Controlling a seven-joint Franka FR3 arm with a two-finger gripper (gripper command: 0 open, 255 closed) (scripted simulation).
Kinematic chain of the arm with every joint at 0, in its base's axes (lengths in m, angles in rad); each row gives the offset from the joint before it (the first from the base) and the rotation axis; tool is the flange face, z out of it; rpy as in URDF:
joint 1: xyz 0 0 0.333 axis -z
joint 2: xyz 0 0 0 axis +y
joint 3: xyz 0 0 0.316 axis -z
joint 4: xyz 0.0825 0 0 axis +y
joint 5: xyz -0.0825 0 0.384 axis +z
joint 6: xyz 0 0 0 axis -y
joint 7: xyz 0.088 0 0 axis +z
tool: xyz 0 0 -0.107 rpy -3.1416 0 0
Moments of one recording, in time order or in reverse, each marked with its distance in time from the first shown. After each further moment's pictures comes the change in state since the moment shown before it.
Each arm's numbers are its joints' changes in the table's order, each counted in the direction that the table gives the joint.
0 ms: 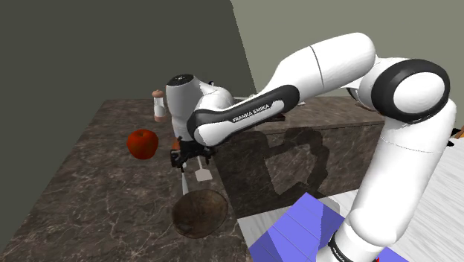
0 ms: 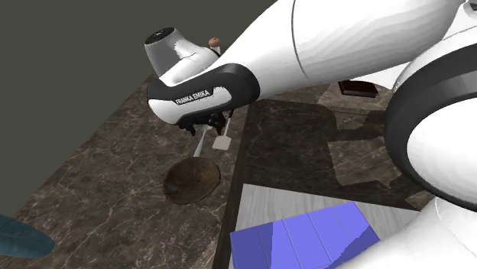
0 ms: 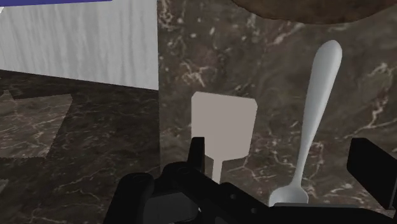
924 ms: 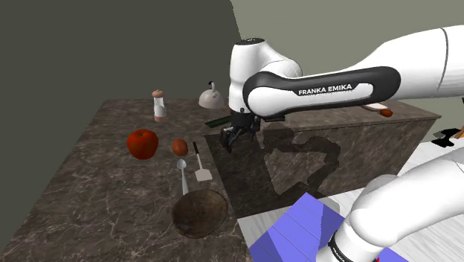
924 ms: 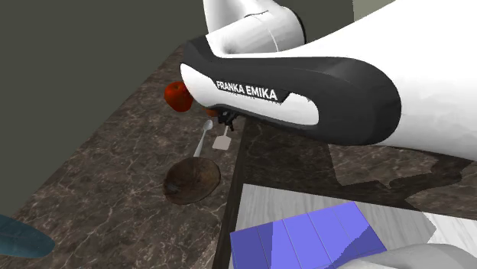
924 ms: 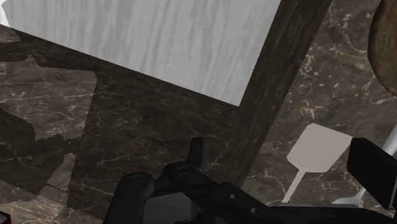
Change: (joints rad) arm -0.006 -0.600 0.212 0.328 0.323 -0.113 0.610
